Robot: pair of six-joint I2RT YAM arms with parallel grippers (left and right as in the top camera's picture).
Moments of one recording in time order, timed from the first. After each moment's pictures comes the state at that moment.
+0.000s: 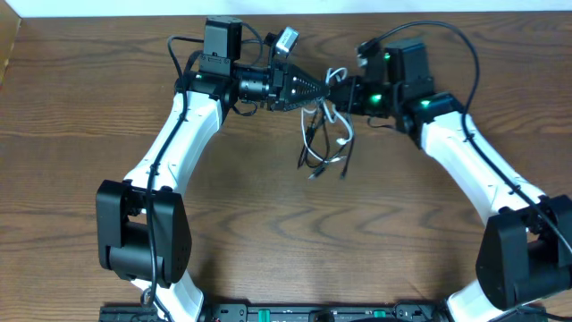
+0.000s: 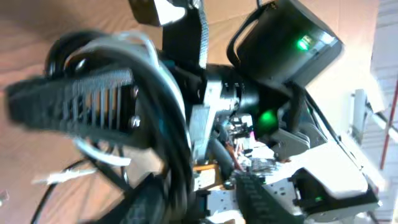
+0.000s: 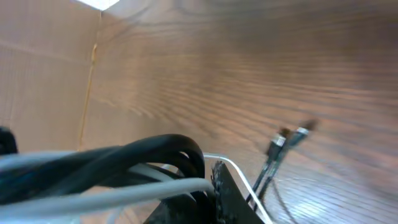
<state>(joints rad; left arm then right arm) -0.22 1.85 1.47 -0.34 1.39 -0.56 0.28 1.75 1.29 -0.28 -0.59 0.57</state>
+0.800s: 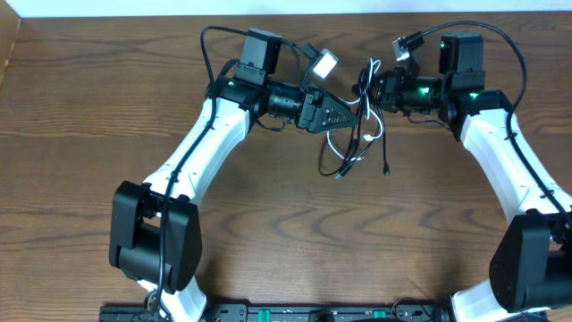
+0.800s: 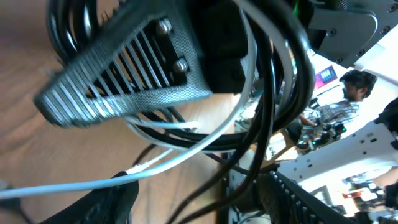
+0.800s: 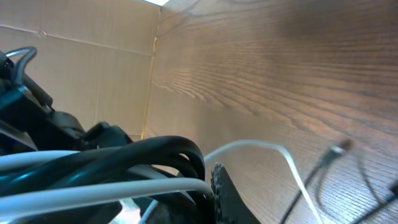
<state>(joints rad) -0.35 1.85 1.47 -0.45 1.26 -0.04 0.10 1.71 1.29 -0.35 -0.97 0.57</state>
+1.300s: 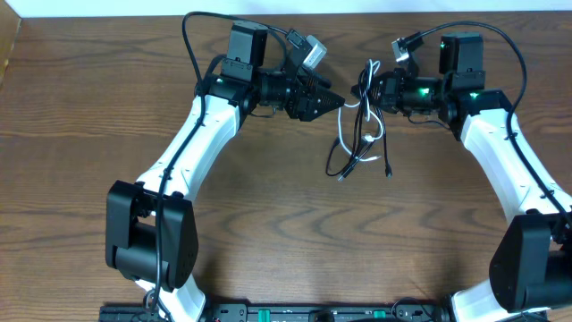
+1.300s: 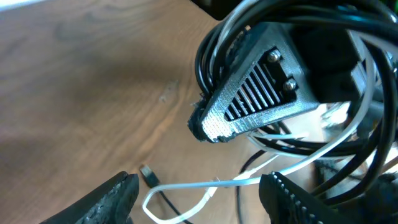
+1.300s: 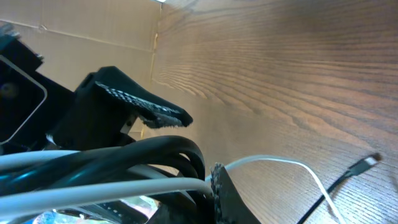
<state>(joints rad) -0.31 1.85 1.47 -0.37 1.01 0.16 0.10 1.71 1.29 -0.36 -0.97 0.55</state>
